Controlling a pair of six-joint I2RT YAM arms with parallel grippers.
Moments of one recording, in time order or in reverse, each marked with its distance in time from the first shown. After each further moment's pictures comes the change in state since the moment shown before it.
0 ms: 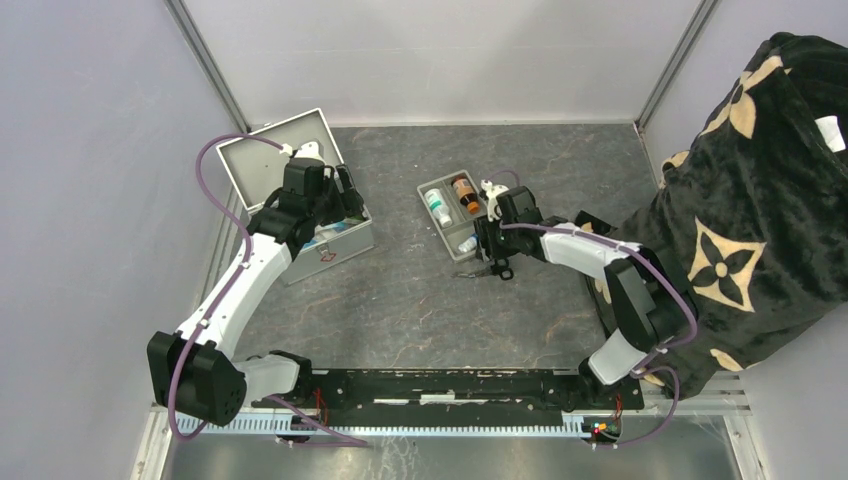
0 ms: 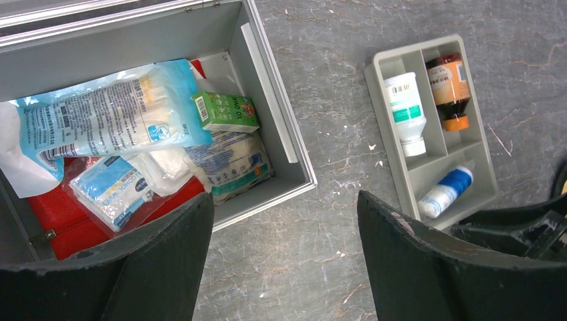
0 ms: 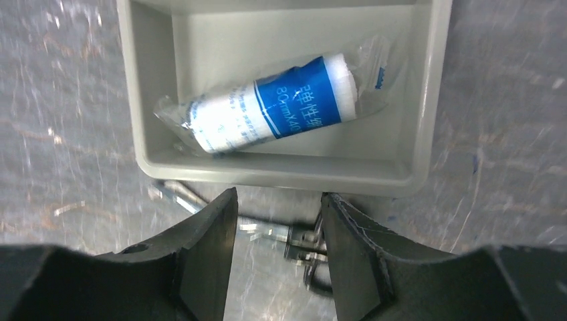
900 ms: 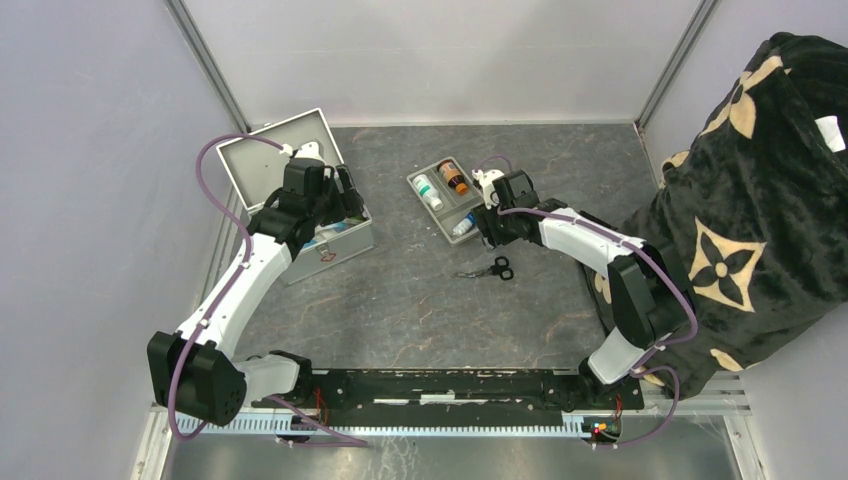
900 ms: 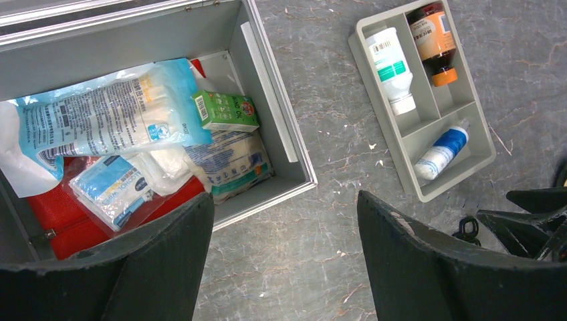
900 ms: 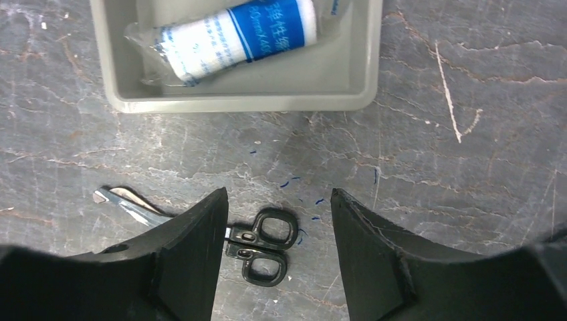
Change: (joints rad) left arm 0.000 0.000 -0.001 0.000 0.001 0.001; right arm -0.001 0.042 0.185 -0.160 0.139 -0.209
